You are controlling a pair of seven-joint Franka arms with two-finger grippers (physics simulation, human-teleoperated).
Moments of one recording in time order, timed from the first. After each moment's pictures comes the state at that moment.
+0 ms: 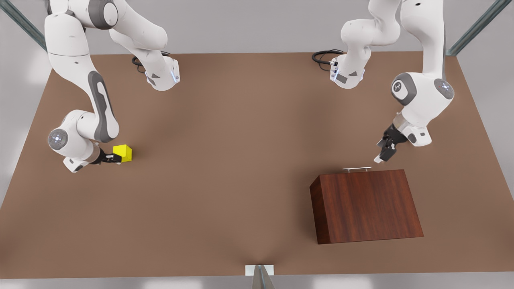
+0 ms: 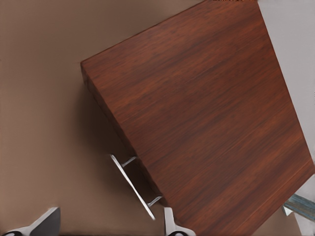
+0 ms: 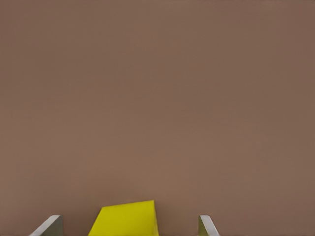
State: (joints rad) left arm -0.04 -0.10 0.01 -2.29 -0.37 2.45 -0.90; right arm -0.20 0.31 -0.05 -2.17 -0.03 2.41 -0.26
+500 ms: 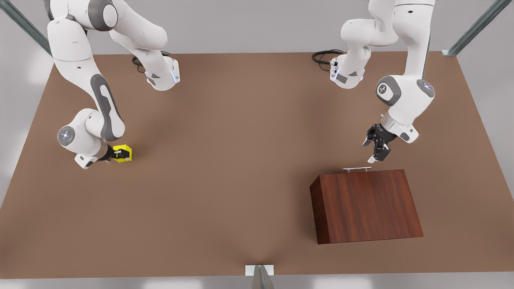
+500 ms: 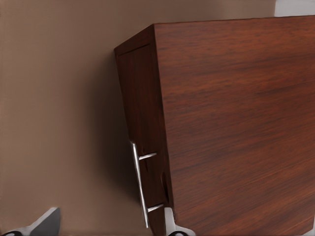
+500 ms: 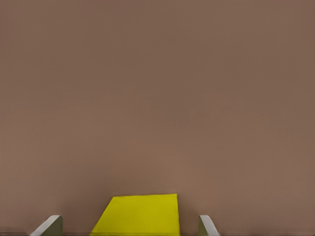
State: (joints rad) left arm -0.11 -0.09 0.01 -2.44 -0.51 2.66 -1.14; right arm -0.21 0.32 -0.05 -2.28 0.09 2.49 -0.42
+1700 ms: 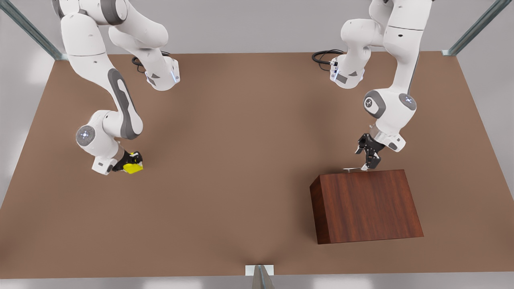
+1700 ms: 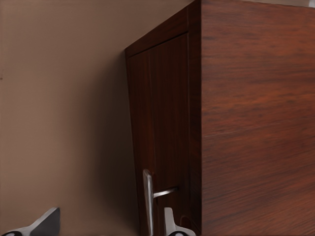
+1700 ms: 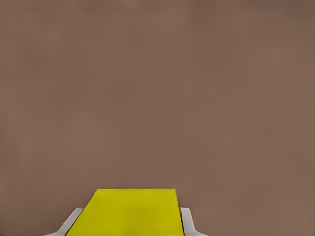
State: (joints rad) left arm -0.10 0.08 -0.05 -2.44 -0.55 2.86 -1.17; right arm 0.02 0.29 -0.04 -2.22 0.11 2.54 -0.56
